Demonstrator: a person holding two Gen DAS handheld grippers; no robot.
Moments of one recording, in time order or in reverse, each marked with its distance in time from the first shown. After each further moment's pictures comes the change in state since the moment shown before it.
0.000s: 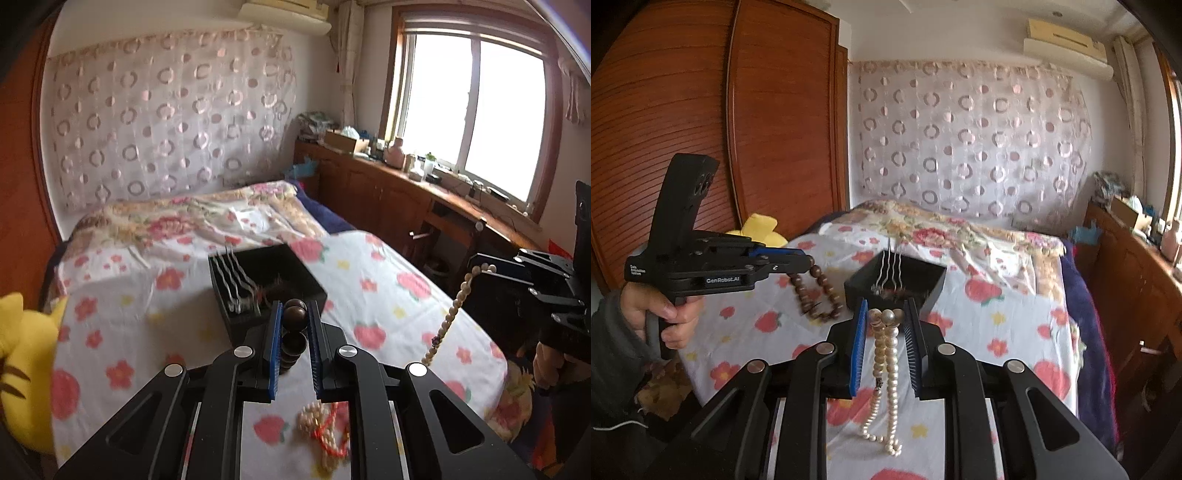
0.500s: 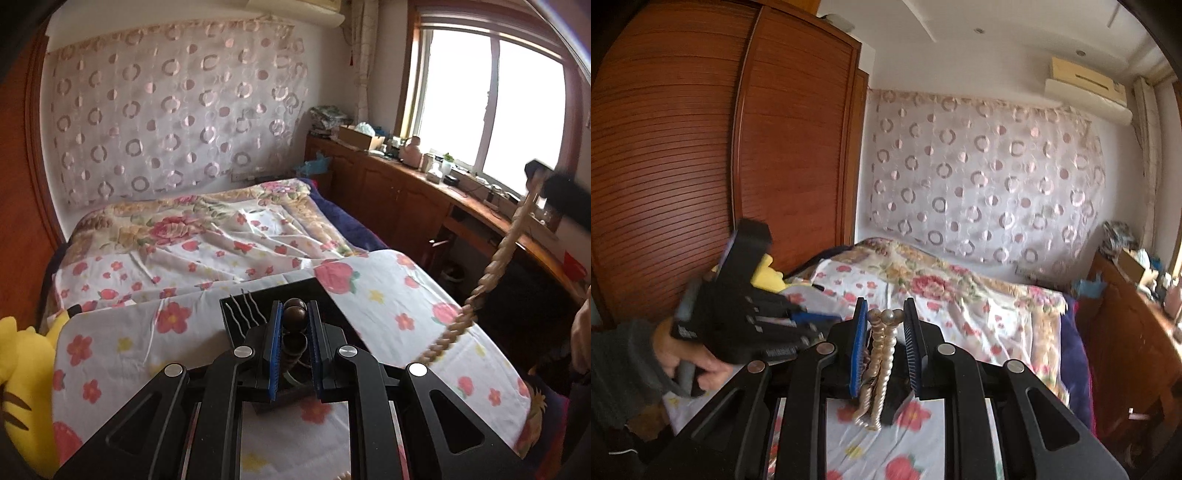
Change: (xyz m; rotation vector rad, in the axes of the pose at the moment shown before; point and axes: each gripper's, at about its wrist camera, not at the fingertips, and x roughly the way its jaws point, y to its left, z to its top) left arm 0.085 0.040 0.058 -0.023 0.047 0.031; right arm 0.038 -0.028 0.093 -0.102 -0.105 0.026
